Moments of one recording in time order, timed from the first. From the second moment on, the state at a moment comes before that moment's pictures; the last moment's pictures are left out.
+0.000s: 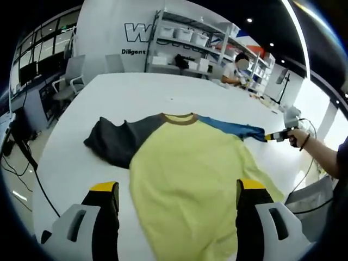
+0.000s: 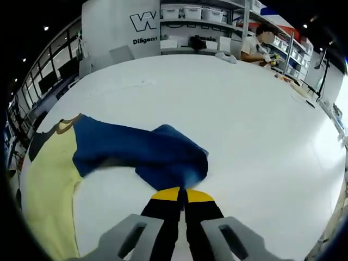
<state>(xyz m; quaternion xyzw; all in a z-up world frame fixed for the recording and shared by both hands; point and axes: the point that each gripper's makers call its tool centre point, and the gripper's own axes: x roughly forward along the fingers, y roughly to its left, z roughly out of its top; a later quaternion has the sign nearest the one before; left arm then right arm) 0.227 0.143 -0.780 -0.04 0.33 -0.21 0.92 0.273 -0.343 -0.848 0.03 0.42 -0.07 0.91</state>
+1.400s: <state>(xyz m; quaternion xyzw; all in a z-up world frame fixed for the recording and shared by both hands) 0.215 0.149 -0.783 -0.02 0.34 -0.21 0.91 0.341 -0.450 -0.855 -0.07 0.43 -0.08 0.90</state>
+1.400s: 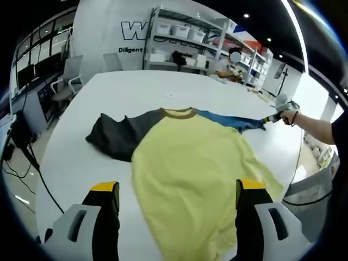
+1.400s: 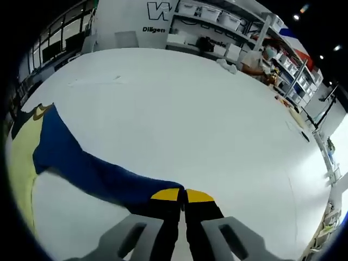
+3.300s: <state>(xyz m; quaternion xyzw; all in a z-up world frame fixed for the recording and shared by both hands) 0.211 0.152 -0.772 -0.02 0.32 -0.22 0.92 0.268 -0.418 -0.836 -0.06 0.50 -0.04 0.86</state>
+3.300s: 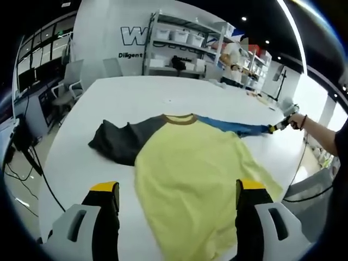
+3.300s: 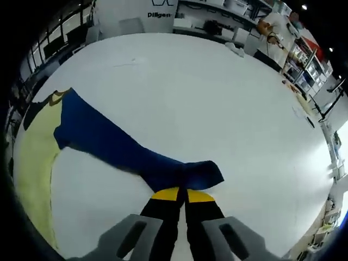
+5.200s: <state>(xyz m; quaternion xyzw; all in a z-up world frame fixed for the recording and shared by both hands) 0.178 0.138 -0.757 0.01 0.33 -0.30 0.90 0.248 -0.435 -0.789 -0.08 0.50 0.01 0.86</state>
